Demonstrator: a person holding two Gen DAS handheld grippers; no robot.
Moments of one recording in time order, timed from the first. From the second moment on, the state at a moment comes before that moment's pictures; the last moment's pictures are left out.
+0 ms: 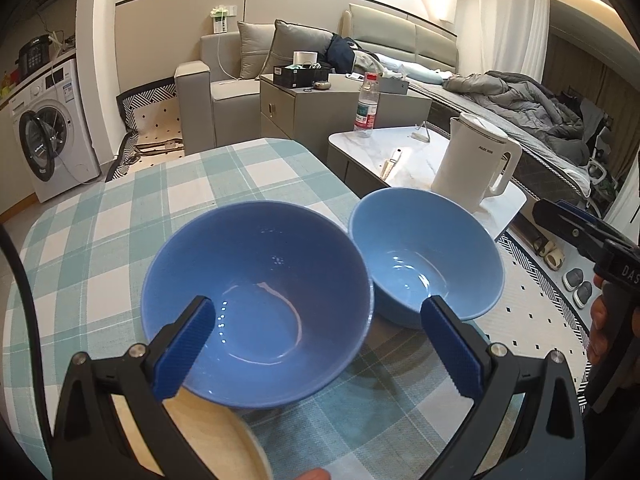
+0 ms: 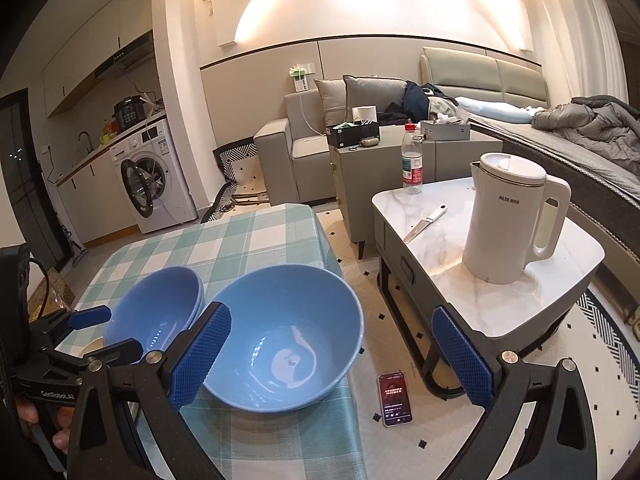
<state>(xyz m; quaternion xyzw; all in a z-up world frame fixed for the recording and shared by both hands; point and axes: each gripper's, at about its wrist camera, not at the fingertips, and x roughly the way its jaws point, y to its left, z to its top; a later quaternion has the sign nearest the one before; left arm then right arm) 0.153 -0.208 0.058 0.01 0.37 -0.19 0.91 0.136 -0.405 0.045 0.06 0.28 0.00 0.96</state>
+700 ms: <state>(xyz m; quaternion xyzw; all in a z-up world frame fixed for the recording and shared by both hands) 0.136 -0.253 0.063 0.01 0.39 -0.26 0.89 0.137 -0.413 0.036 0.05 0.29 -0.02 0.95</state>
